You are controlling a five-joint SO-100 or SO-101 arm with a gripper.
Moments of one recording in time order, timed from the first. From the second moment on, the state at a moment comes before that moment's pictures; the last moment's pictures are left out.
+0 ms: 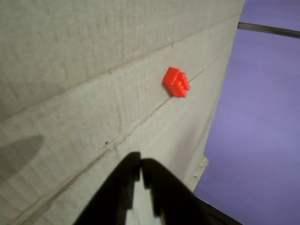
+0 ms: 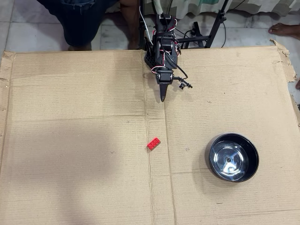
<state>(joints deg) 5.2 193.8 185.1 51.9 -9.1</state>
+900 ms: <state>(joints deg) 5.7 154.2 153.6 55.6 15.2</state>
